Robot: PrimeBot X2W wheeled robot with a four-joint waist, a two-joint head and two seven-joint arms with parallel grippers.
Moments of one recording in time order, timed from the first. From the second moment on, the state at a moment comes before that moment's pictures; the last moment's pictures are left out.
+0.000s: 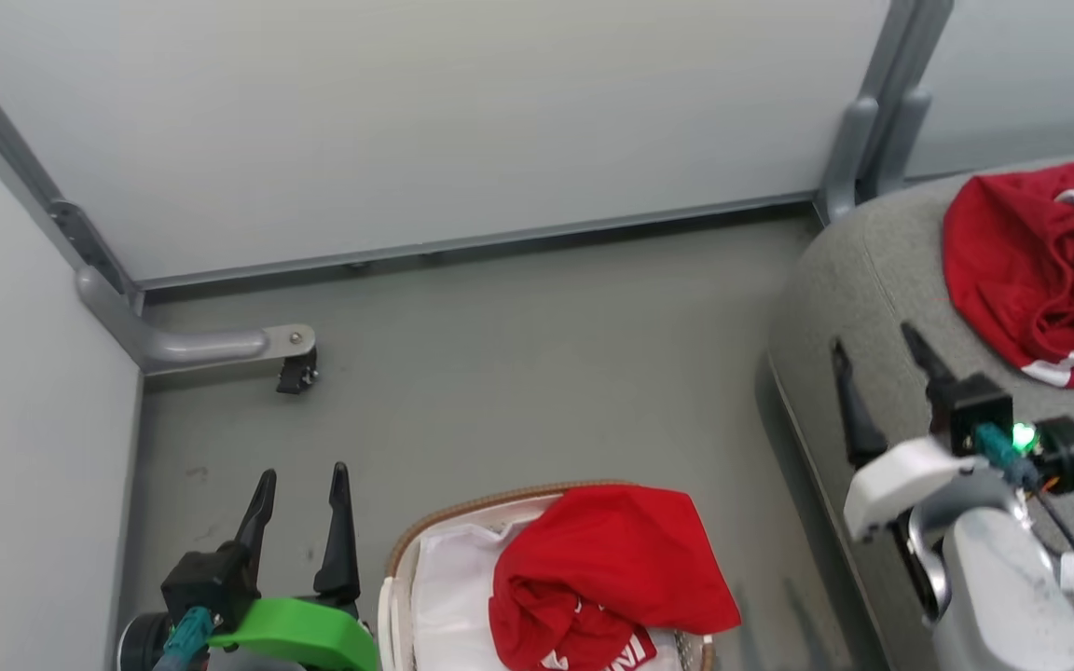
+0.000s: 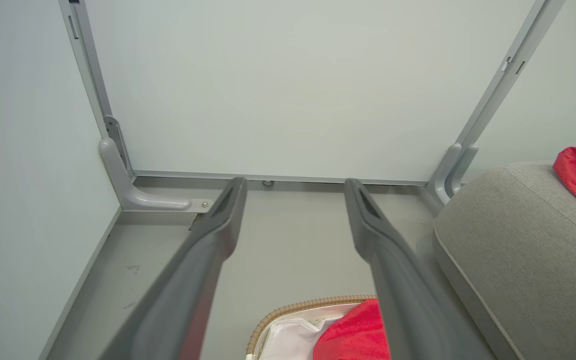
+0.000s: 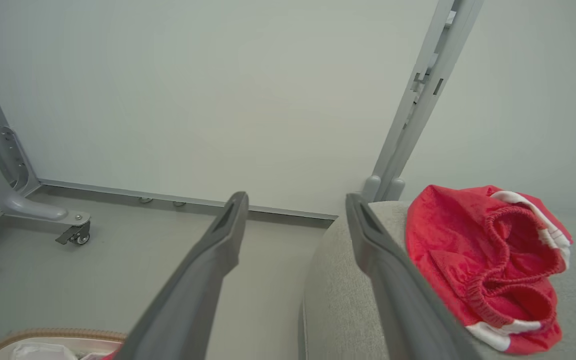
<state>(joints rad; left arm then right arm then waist) -0.04 0.05 -0.16 0.29 -0.30 -0.05 -0.26 -0.34 -0.05 -0.08 0.47 -0.10 0.13 -0.26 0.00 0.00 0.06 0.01</state>
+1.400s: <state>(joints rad) 0.08 0.05 -0.16 0.28 -0.31 -0.05 -0.26 -0.06 -0.05 0.00 0.32 0.09 0.13 -0.26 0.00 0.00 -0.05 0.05</state>
